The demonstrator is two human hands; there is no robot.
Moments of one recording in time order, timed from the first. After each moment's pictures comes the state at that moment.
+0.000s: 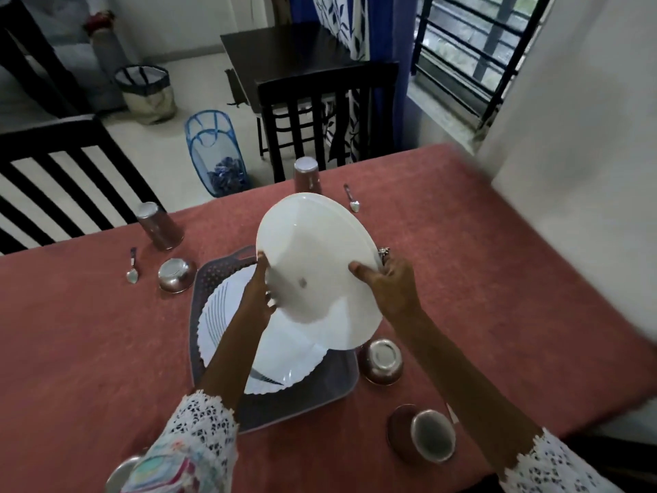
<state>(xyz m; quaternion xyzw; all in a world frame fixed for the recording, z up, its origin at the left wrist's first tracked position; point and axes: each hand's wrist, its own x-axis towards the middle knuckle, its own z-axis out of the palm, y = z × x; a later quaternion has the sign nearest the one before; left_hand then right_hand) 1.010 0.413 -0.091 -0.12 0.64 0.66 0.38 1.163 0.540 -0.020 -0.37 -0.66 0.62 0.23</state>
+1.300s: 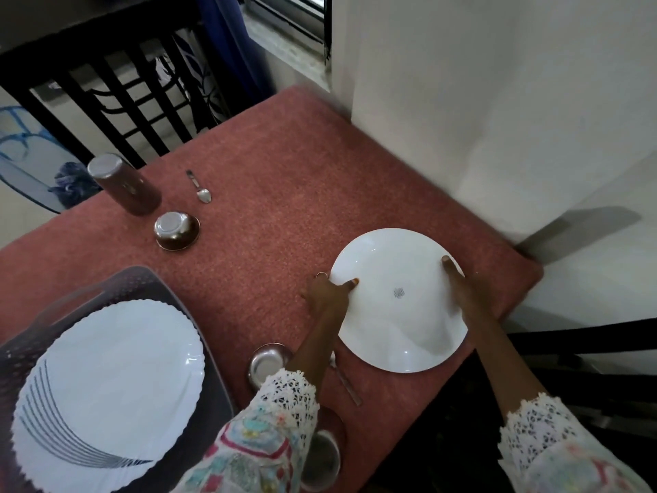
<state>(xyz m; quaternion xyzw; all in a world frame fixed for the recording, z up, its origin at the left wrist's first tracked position) 1.227 0.666 -0.185 0.16 0.85 0.33 0.37 1.422 0.755 -0.174 -0.74 -0.42 0.46 0.25</state>
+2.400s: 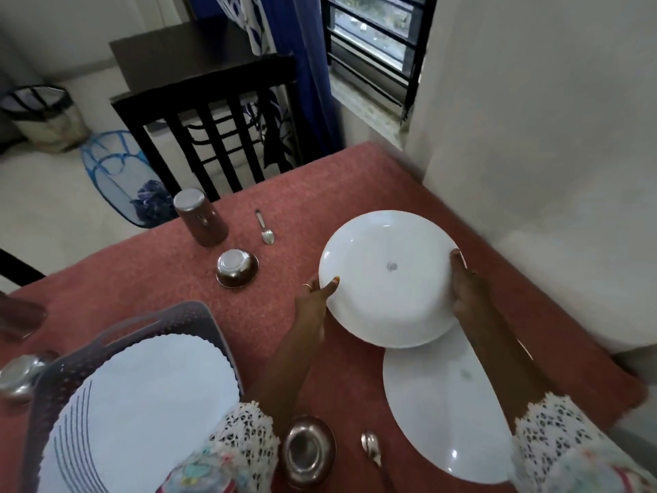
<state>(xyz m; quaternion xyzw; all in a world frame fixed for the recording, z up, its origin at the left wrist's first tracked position) 1.092 0.675 -0.180 -0.01 0.64 0.62 0.45 1.271 0.833 -0.161 -0.70 -0.42 0.51 0.27</state>
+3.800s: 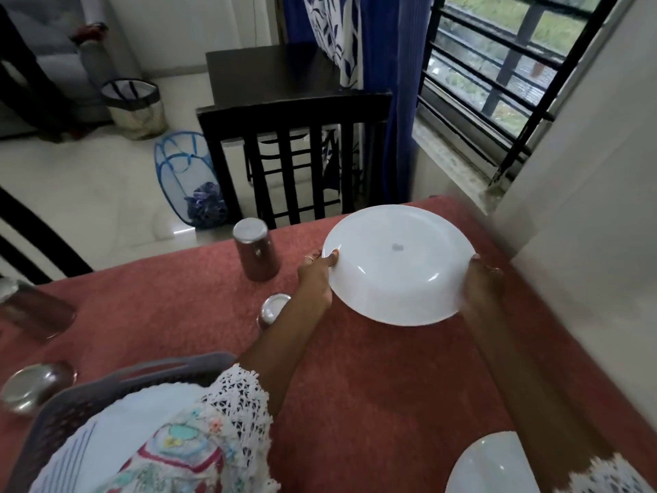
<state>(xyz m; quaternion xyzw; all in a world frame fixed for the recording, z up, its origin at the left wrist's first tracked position) 0.917 0.753 -0.158 -0.11 0.57 0.73 0.36 1.073 0.902 -0.131 -0.65 -0.49 0.47 0.35</state>
